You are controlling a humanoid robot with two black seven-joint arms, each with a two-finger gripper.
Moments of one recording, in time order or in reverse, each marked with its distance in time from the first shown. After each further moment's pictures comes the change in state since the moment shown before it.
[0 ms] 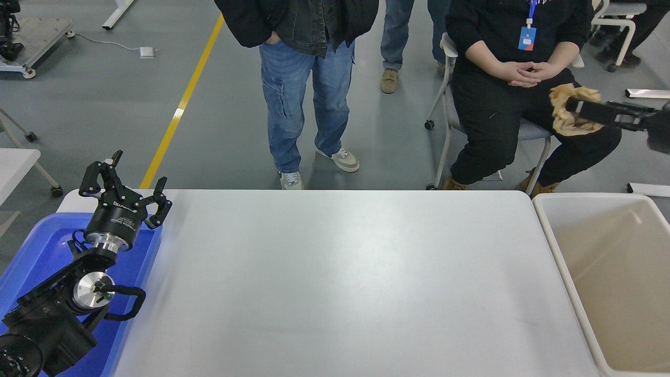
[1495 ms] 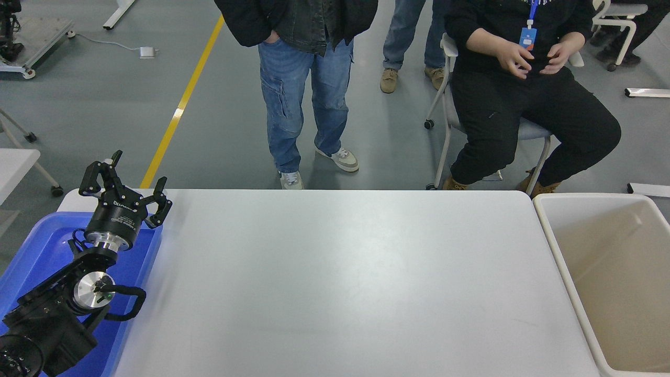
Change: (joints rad) left arm 0.000 0.000 0.000 0.000 0.000 0.000 0.000; right arm -0.474 0.352 0.024 -0.619 0.563 -0.021 -0.621
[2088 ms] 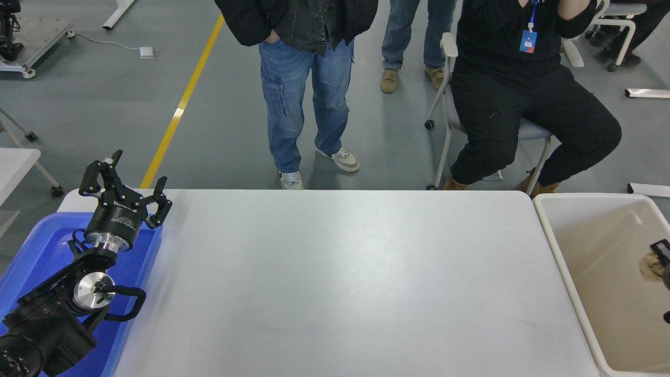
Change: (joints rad) left arm 0.000 0.000 0.000 0.000 0.000 0.000 0.000; right arm -0.079 0.175 0.001 -0.024 0.070 -0.069 -0.081
